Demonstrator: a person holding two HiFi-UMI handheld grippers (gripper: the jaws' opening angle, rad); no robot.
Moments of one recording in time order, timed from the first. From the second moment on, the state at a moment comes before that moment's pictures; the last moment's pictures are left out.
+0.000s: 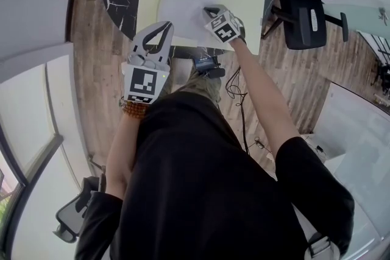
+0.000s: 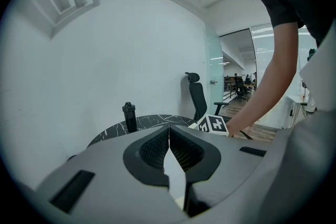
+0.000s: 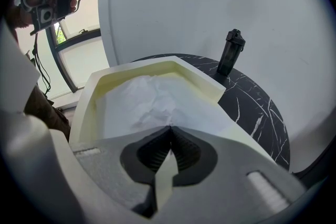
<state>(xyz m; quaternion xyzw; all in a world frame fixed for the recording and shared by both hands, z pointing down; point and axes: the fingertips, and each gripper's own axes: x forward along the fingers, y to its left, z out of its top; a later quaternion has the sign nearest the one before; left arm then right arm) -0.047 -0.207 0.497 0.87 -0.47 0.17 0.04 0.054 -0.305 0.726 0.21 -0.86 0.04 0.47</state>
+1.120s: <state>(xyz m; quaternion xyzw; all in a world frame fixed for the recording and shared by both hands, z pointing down) -0.052 -0.205 0.477 0.87 -0.47 0.15 0.03 0.061 -0.293 0.687 0.25 -0.86 0.02 0.44</state>
